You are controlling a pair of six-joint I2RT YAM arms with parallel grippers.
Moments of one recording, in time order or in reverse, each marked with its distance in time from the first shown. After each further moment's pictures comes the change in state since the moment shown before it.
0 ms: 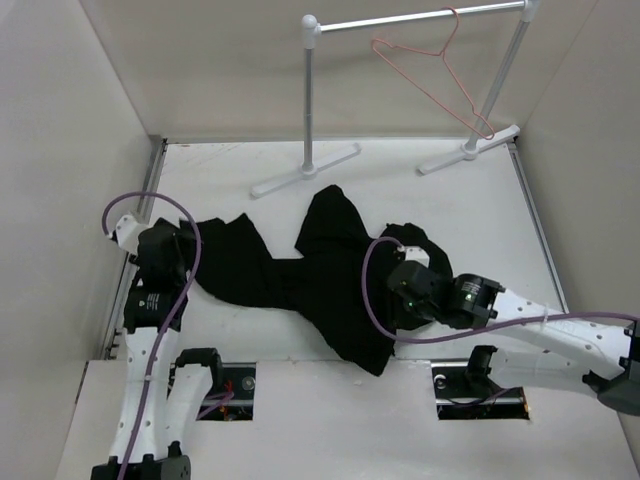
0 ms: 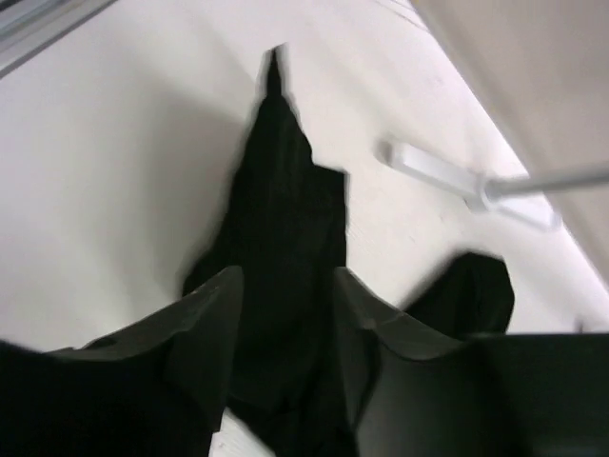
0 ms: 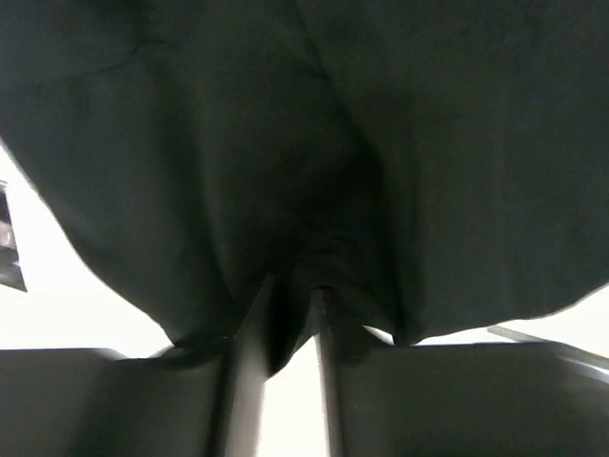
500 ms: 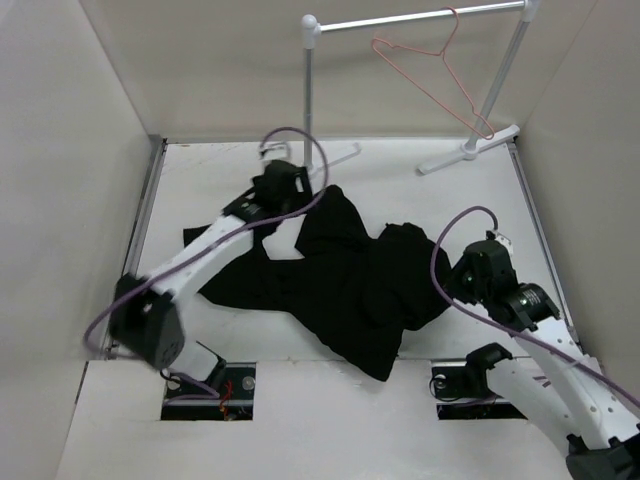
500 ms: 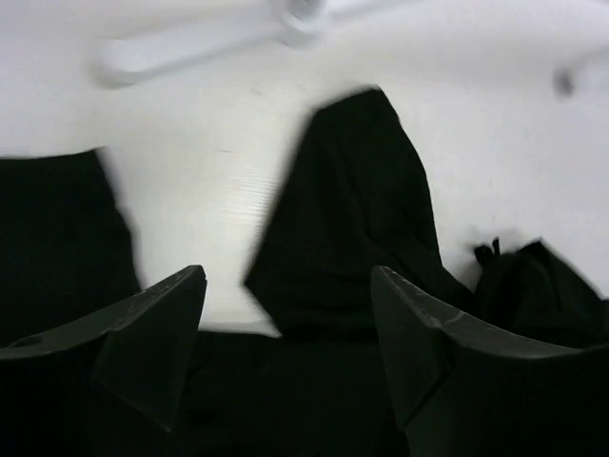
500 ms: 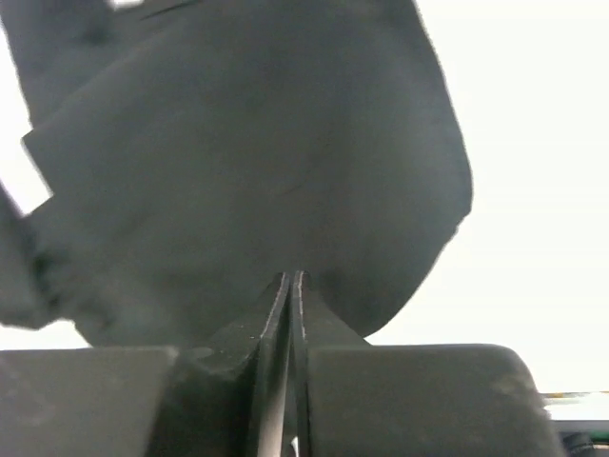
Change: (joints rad) left arm -0.563 0.705 0.385 0.201 -0.036 0.174; right arm -0.648 -0.330 -0.153 0.037 -0.045 -0.051
